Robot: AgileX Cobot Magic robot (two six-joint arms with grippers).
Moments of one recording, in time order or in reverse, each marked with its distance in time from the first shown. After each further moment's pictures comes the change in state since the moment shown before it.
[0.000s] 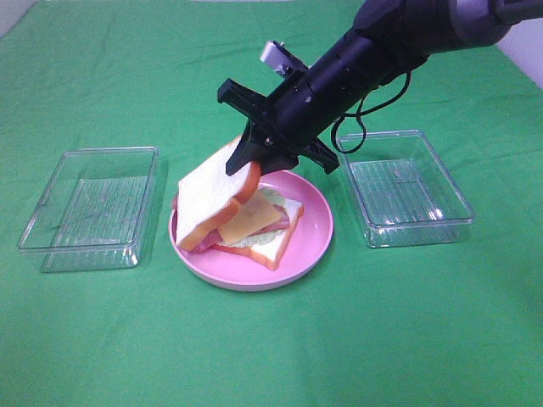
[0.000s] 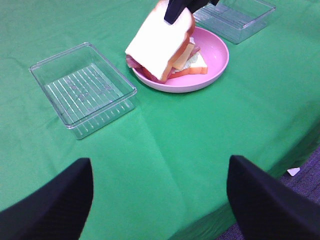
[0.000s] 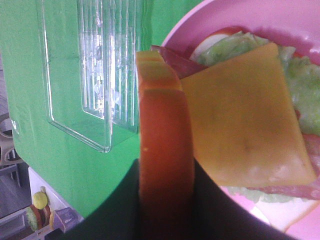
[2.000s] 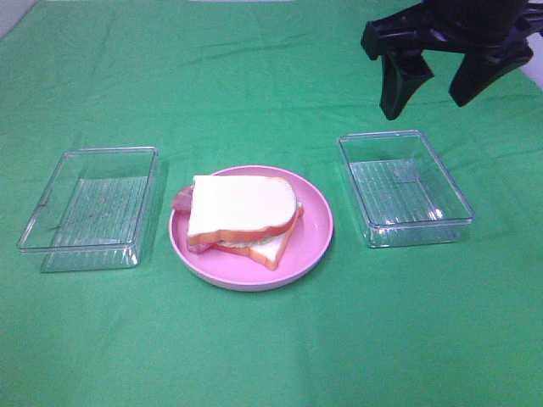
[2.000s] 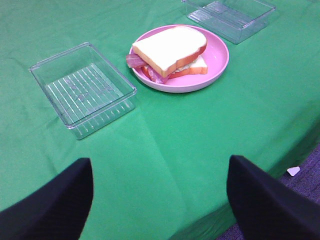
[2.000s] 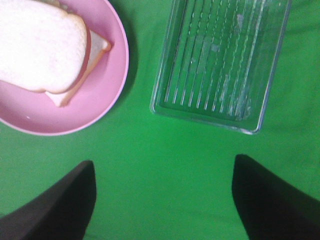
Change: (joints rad) left arm 0.000 0.000 0.000 0.000 0.000 0.000; right arm 0.000 -0.520 0.089 -0.873 0.335 0.290
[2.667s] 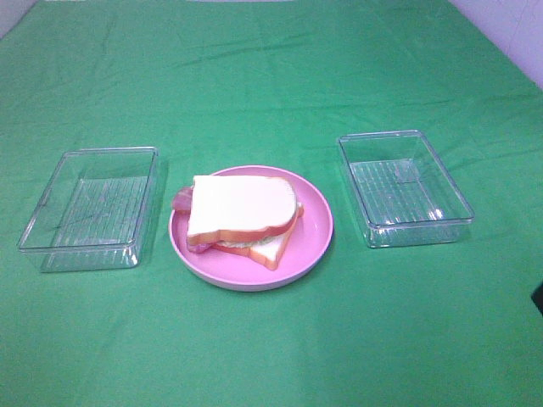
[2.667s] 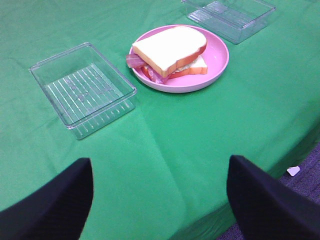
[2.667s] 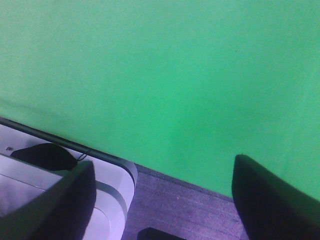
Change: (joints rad) left arm 0.000 0.000 0.000 0.000 0.000 0.000; right arm 0.000 -0.702 0.754 0.000 -0.094 -0.083
